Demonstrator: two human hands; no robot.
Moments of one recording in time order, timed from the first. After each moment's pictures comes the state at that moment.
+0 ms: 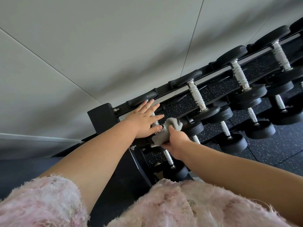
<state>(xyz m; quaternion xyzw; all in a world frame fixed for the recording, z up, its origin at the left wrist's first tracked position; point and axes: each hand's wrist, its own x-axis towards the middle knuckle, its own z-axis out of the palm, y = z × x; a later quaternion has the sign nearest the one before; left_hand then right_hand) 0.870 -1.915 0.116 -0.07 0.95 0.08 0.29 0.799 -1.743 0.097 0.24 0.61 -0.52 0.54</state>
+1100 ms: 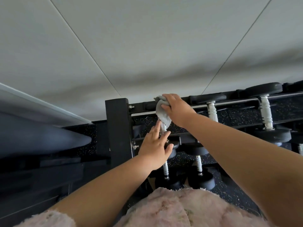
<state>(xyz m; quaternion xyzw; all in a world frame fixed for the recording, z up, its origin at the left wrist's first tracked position) 0.895 -1.805 0.103 -0.39 0.87 0.26 0.14 0.695 -1.854 0.135 -0.57 0.75 -0.14 0.32</state>
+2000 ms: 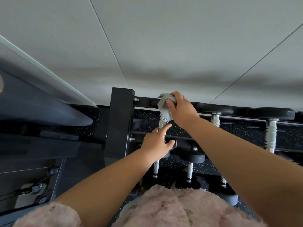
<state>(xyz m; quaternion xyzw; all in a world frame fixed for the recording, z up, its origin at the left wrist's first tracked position) 0.856 -1.801 0.106 -0.53 0.76 0.39 0.05 0.682 -1.866 0.127 -0.61 0.72 -0.16 0.29</state>
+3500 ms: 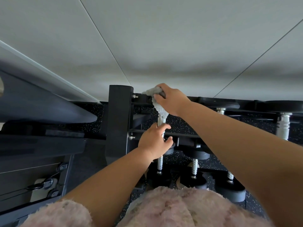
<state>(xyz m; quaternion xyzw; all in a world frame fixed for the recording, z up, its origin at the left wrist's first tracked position) 0.856 -1.806 0.088 -0.55 0.76 0.34 0.01 0.695 -1.905 0.142 -0.62 0.66 -0.14 0.41</state>
